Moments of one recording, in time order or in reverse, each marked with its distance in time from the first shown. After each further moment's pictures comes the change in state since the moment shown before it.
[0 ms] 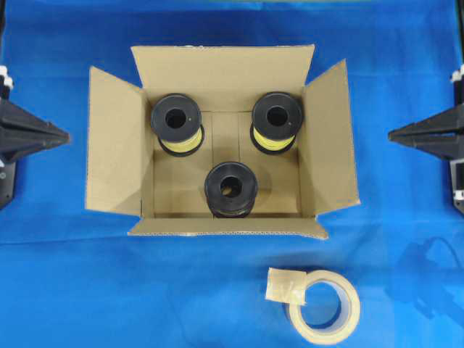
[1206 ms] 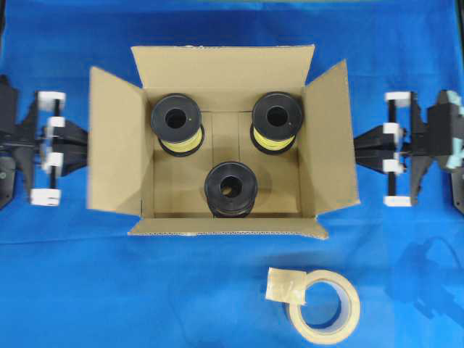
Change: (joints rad) left arm 0.008 0.538 0.074 -0.008 -0.492 -0.075; right arm -0.002 0.540 0.014 0.109 -0.365 -0.009
